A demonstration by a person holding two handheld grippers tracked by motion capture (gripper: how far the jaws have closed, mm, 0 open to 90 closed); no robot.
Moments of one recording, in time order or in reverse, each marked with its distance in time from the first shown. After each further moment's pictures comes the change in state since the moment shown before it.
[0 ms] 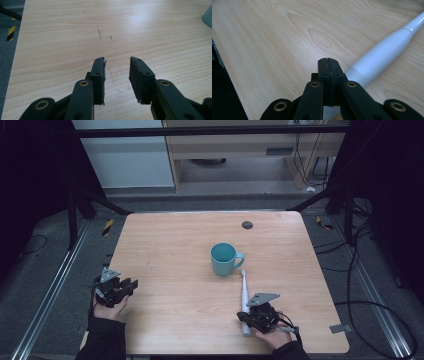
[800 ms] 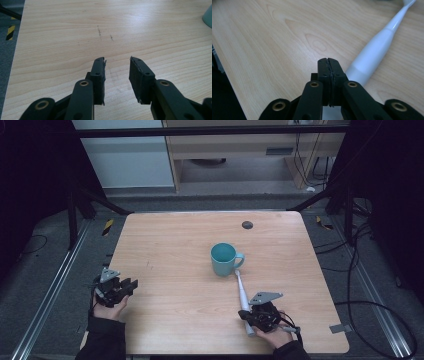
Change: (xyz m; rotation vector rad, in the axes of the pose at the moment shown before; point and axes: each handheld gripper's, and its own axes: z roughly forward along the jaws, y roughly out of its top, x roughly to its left) left arm 0.001 0.000 -0.001 -0.002 -0.001 -0.003; right arm -0.002 0.002 -0.006 -0.028 -0.021 0.023
